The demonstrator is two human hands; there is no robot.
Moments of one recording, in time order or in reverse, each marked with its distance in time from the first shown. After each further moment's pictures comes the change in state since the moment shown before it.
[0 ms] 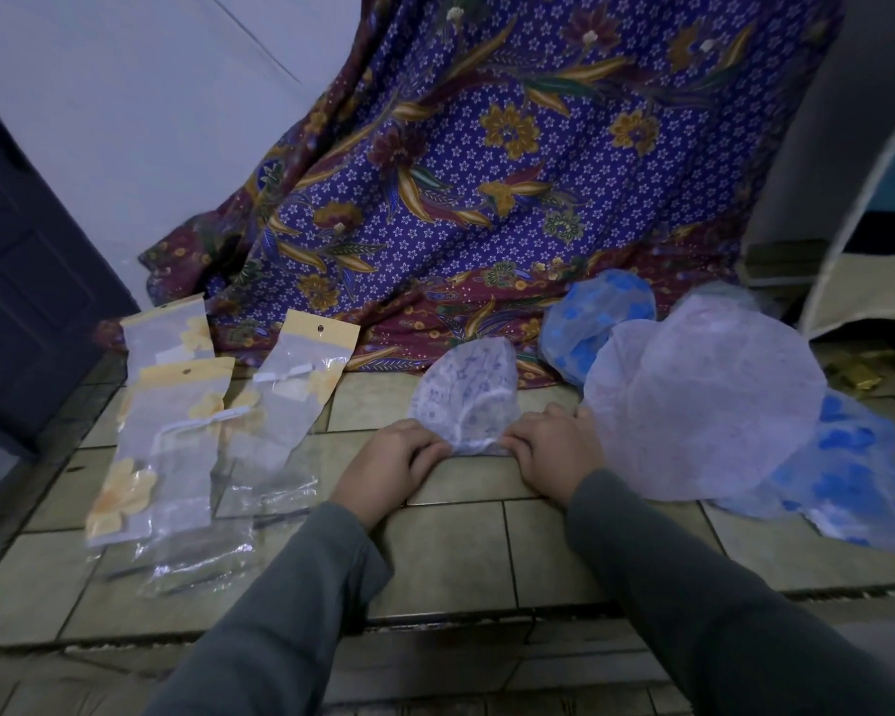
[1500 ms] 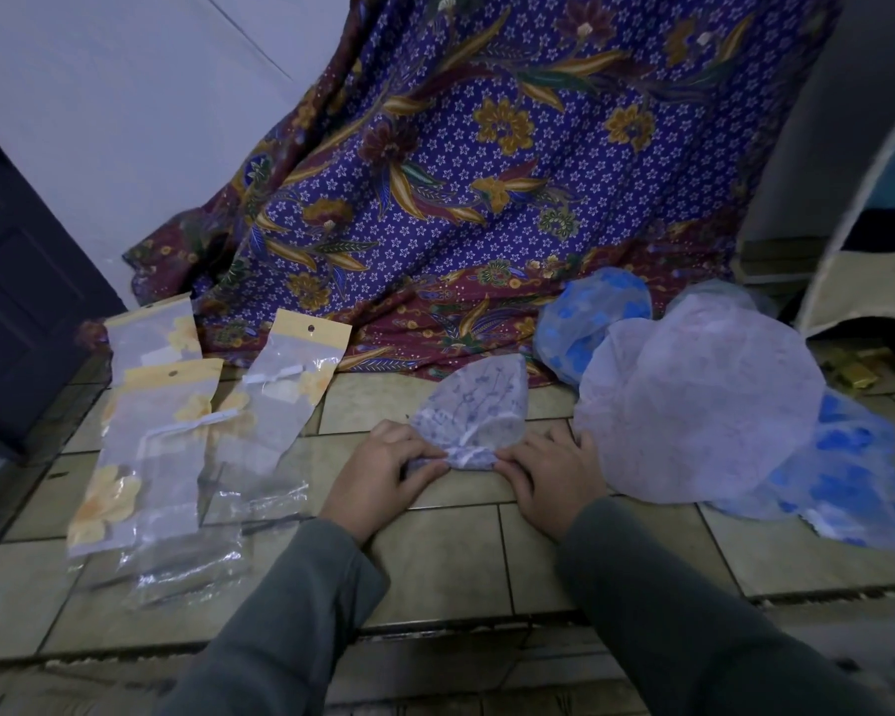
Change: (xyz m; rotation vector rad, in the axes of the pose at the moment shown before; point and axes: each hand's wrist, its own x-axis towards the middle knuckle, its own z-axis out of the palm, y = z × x) left_hand -0.009 -0.012 0.008 0.013 0.048 0.065; right_hand -0.028 0.001 0.023 0.002 0.202 -0.011
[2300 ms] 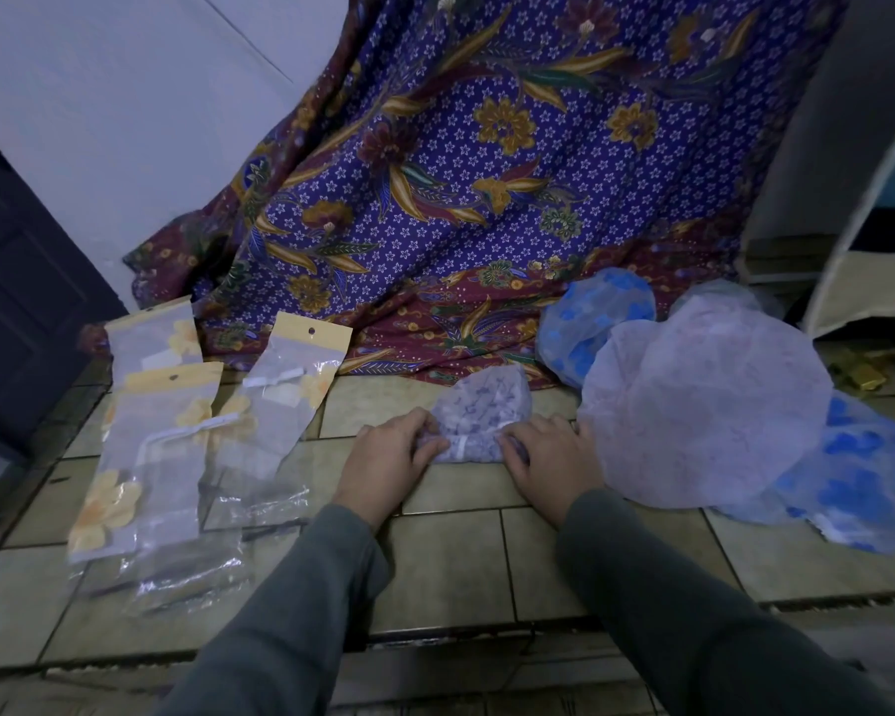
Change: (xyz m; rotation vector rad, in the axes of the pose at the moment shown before) left_hand 0.023 0.011 -0.003 0.128 -0.039 -0.232; right_hand 0.023 0.001 0.002 0.044 -0.092 0.106
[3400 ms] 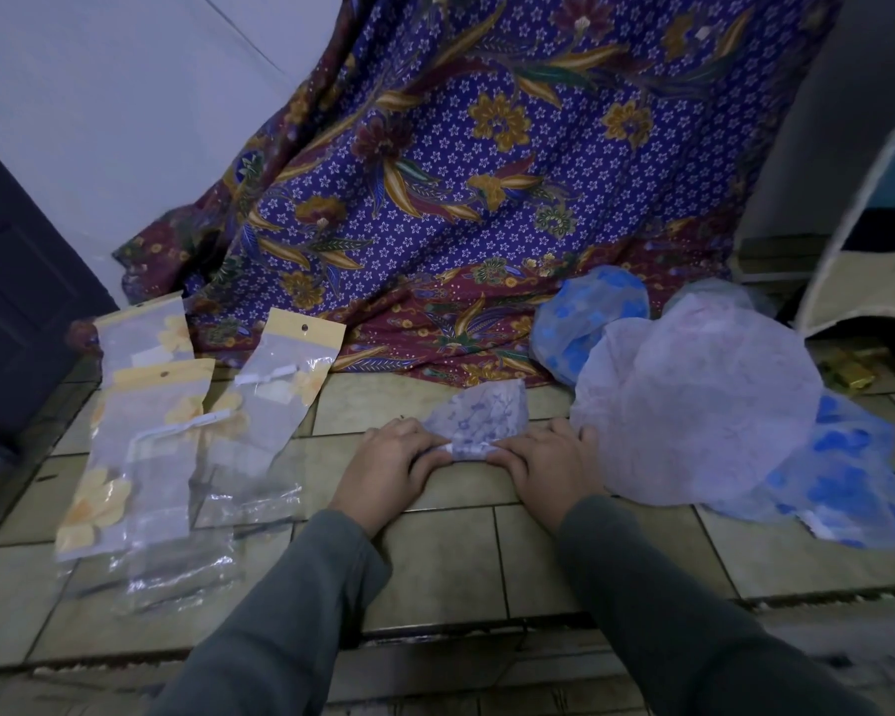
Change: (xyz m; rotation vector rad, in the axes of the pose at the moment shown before) left_hand -0.009 0.002 0.006 0.010 -0.021 0.140; right_hand -0.011 -0.006 -0.021 -0.041 -0.144 0.049
